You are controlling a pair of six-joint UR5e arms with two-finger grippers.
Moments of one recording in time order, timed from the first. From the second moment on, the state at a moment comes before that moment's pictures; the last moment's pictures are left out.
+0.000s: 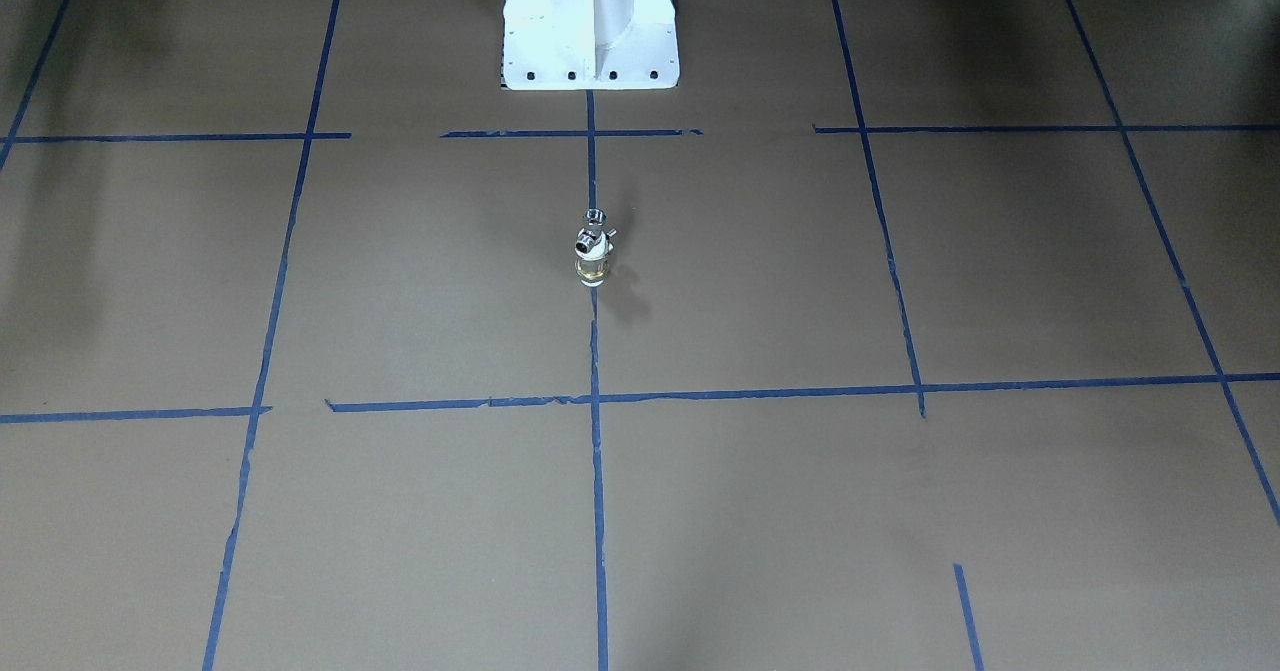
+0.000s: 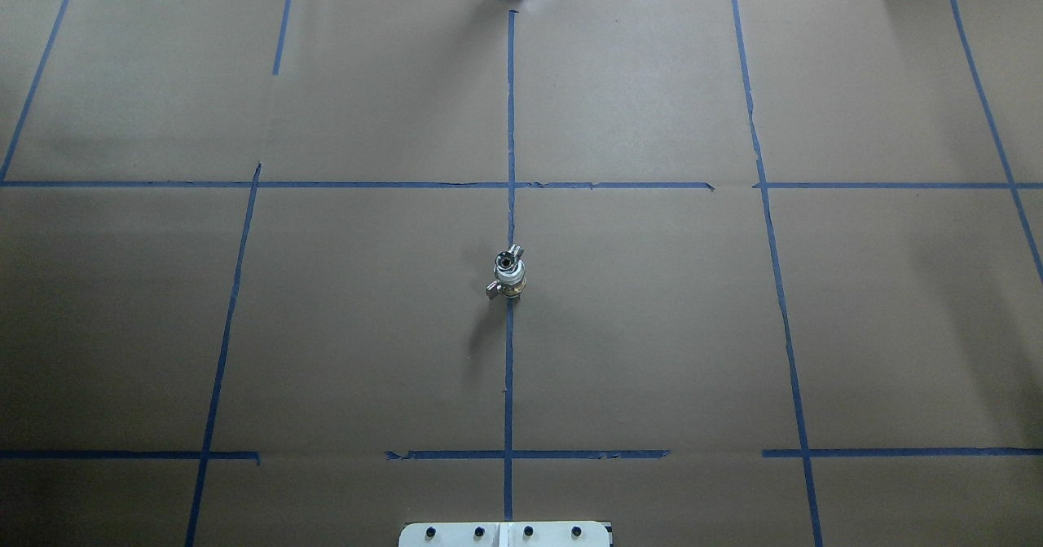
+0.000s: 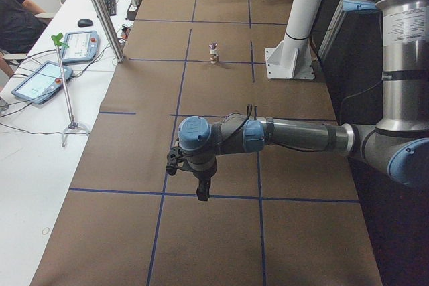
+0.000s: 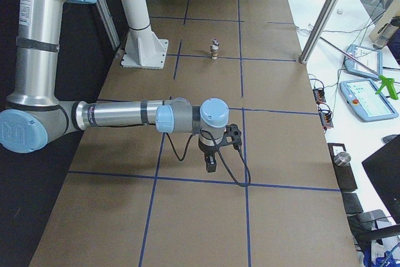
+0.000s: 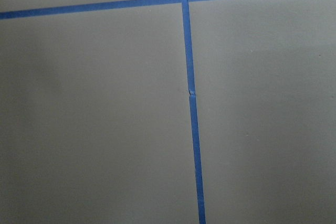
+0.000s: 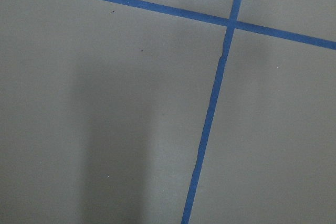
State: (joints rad) left arm -1.59 -1.44 -1.79 -1.38 -2.36 0.19; right arm 1.50 -1.74 1.82 -1.64 2.36 -0.15
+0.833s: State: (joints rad) left arm -1.59 -1.44 -1.79 -1.39 -2.34 0.19; right arm 1.50 -1.74 1.82 -1.63 2.35 -0.15
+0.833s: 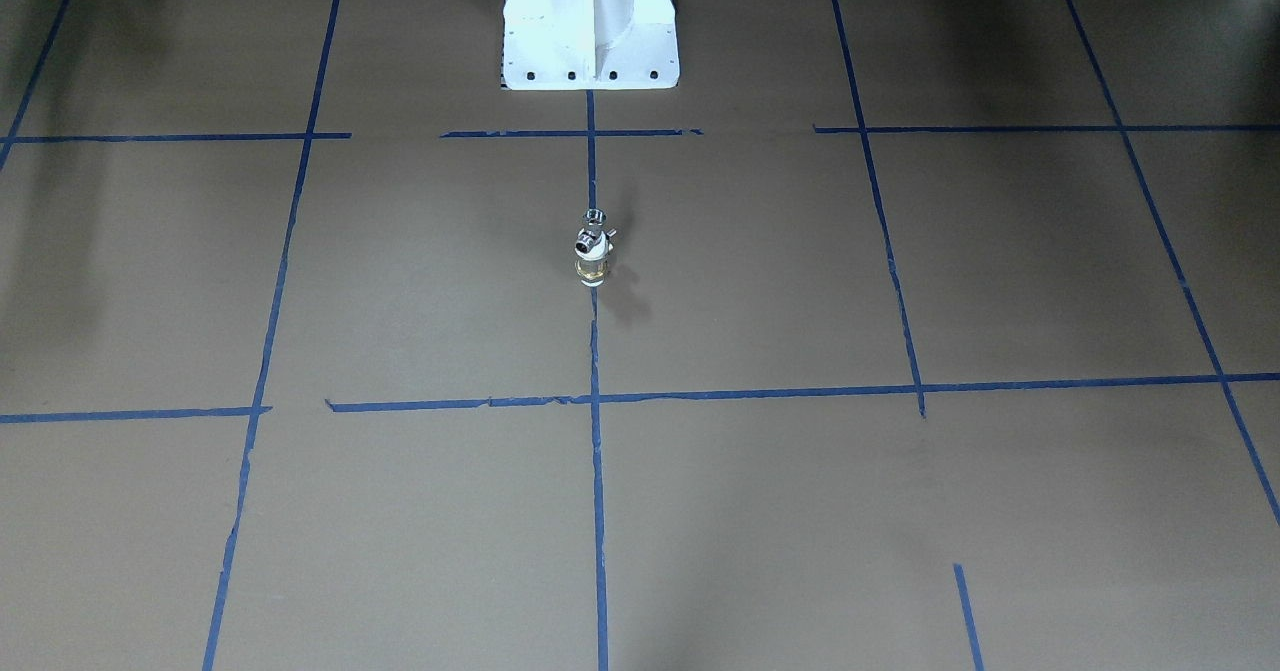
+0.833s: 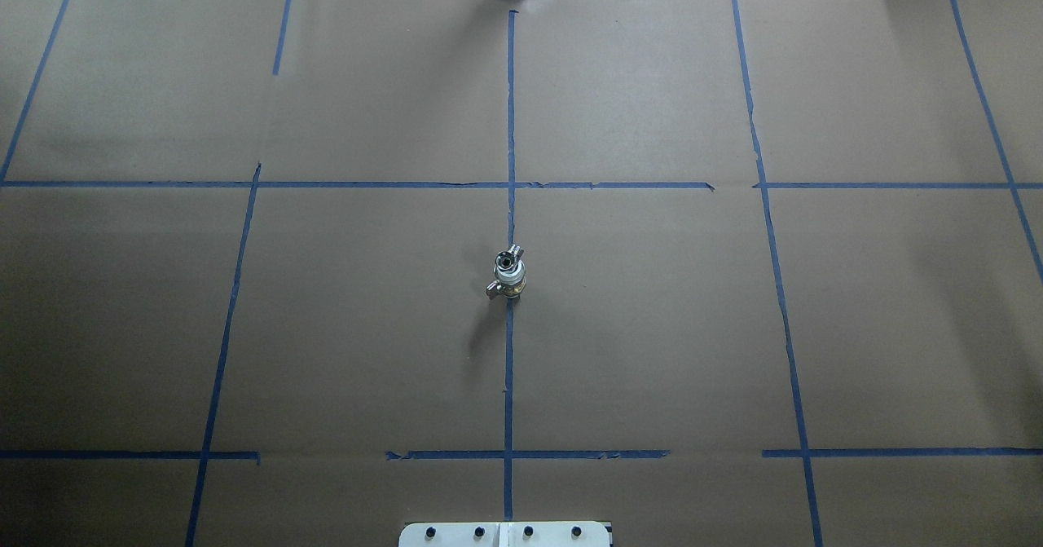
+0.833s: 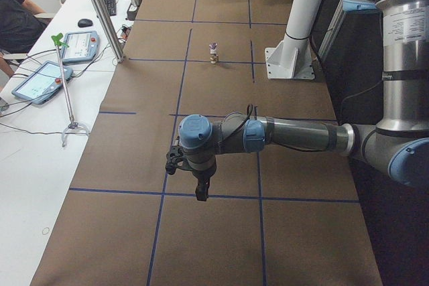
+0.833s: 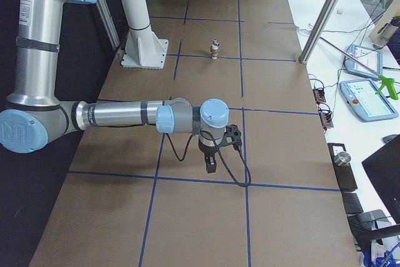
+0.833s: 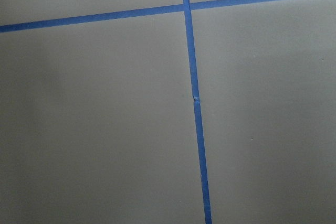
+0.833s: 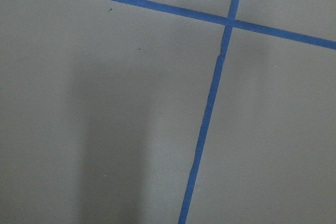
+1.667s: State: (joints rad) left arm -1.59 -1.43 -1.78 -1.39 -2.34 0.19; right arm 1.50 -1.76 1.80 -1.64 2.39 -0.15
